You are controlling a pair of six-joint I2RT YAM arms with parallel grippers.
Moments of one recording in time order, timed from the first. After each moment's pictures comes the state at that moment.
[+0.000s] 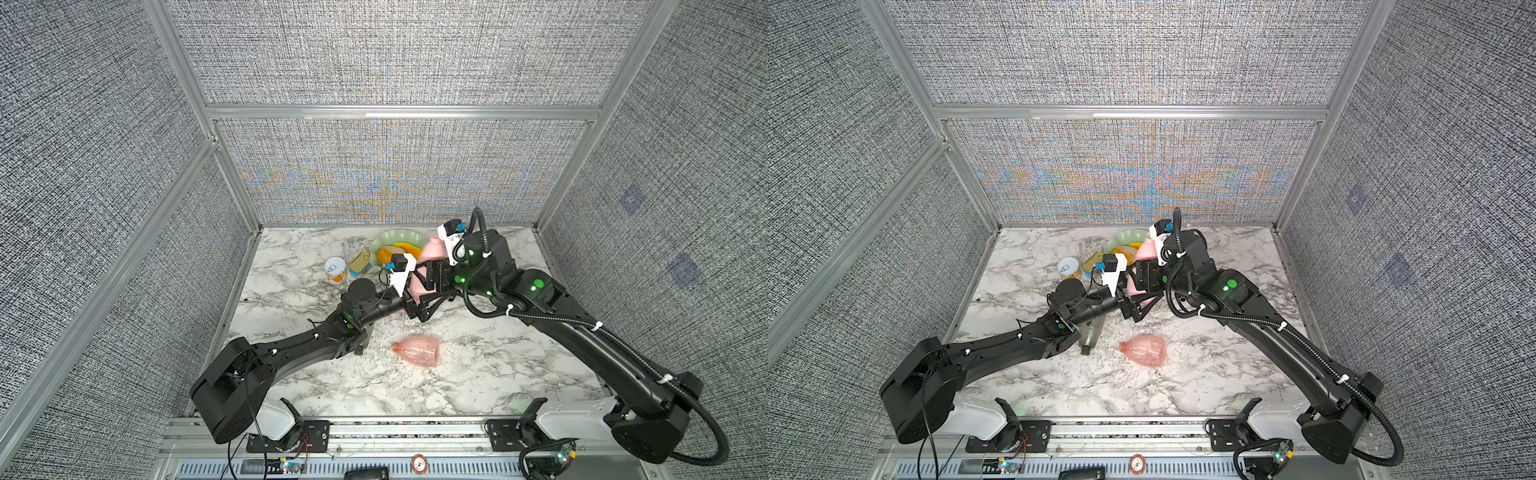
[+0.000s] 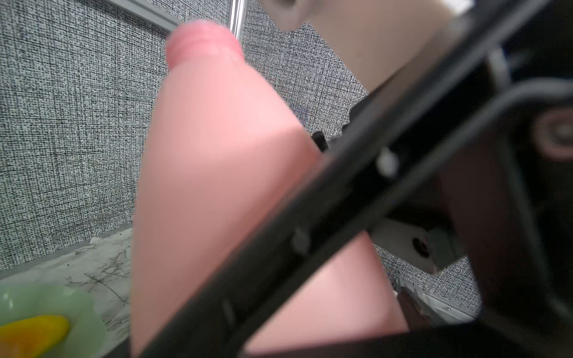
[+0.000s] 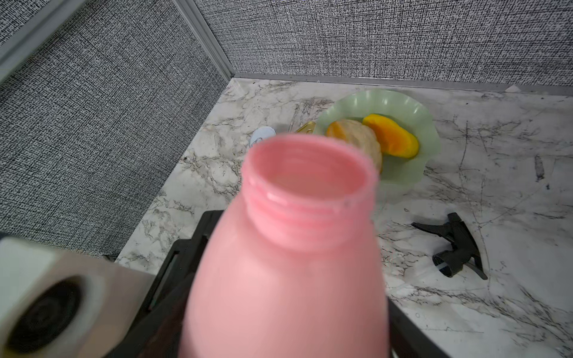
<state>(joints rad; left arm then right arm) -0.84 1.44 0.78 0.79 0.39 -0.31 0.74 1.29 1.42 -0.65 0.02 0.43</state>
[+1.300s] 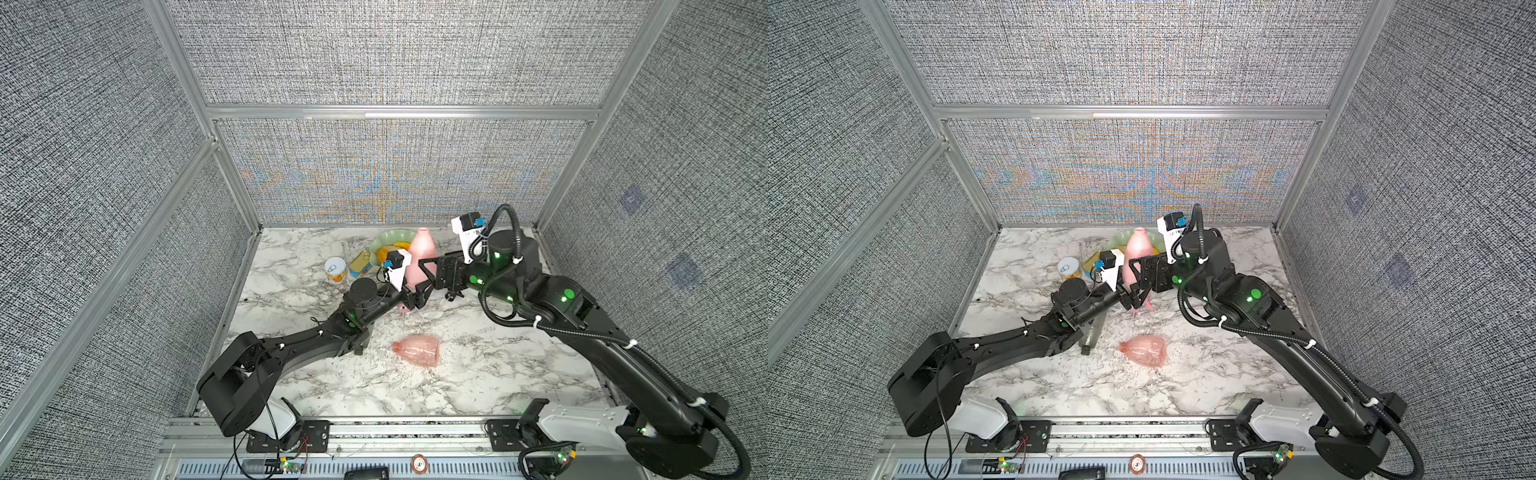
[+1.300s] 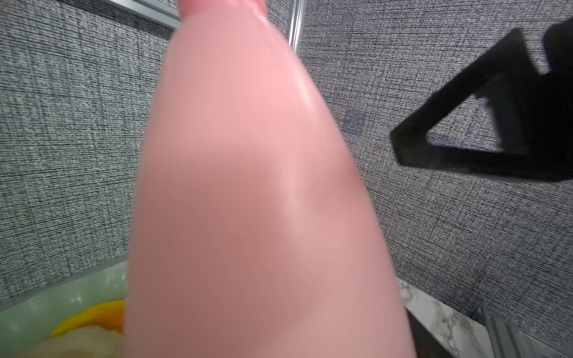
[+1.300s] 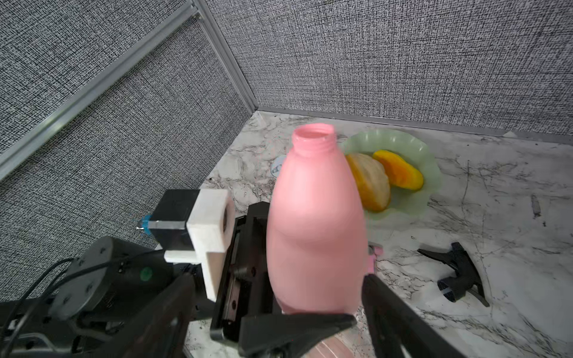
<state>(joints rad) -0.83 1.48 0.78 0.82 0.15 -0.19 0.76 1.20 1.51 -0.70 0.05 0.42</state>
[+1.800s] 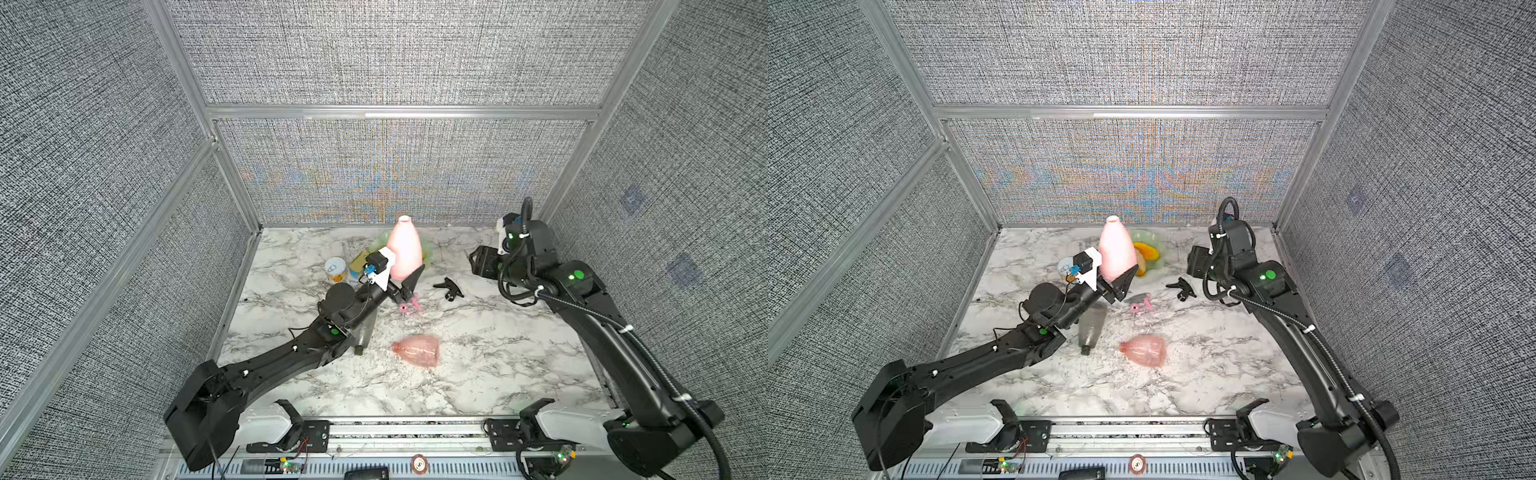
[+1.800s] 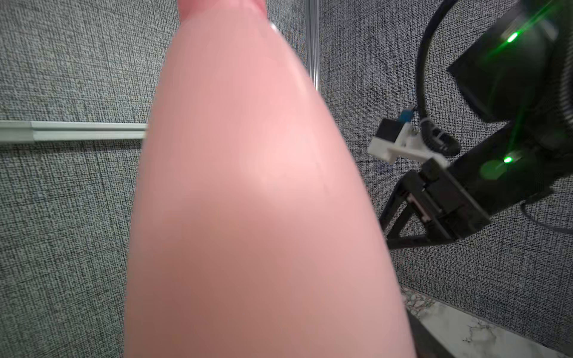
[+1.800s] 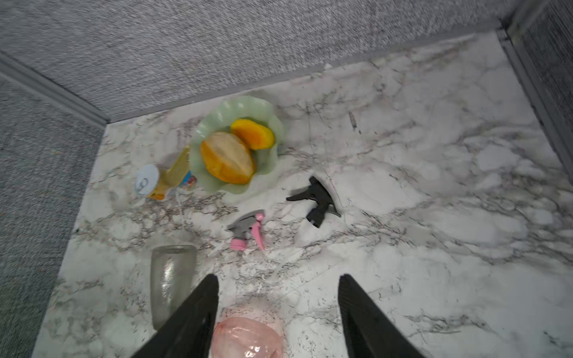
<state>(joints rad) -0.82 1.23 0.73 0.79 0.05 0.08 0.37 1.28 1.40 -0.89 0.08 0.50</state>
